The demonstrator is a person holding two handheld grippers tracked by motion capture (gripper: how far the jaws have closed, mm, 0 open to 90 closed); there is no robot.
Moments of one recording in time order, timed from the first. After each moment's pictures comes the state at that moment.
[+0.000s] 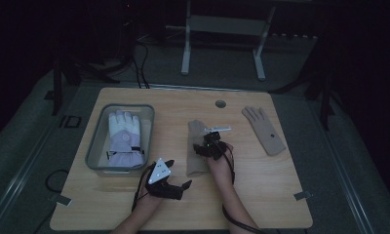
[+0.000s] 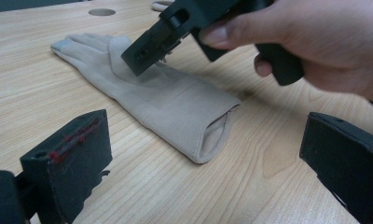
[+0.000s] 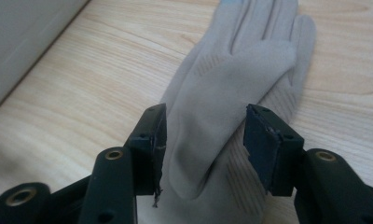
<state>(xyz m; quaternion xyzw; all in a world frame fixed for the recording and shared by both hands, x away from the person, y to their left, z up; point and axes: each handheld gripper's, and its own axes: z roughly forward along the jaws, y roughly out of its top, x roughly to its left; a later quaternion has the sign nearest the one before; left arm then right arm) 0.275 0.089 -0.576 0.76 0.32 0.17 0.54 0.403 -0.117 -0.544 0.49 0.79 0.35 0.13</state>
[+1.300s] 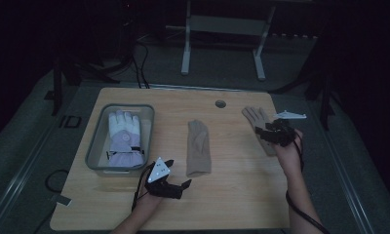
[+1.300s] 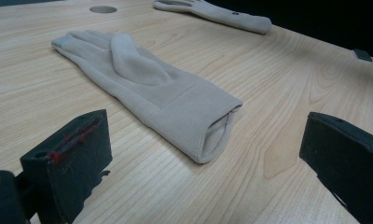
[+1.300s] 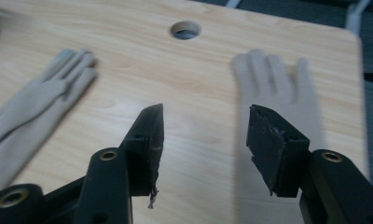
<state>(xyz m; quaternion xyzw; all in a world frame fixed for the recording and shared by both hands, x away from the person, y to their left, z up) 0.277 0.091 -0.576 0.75 0.33 0.17 0.54 0.421 -0.315 -0.467 0.48 0.76 0.37 0.24</state>
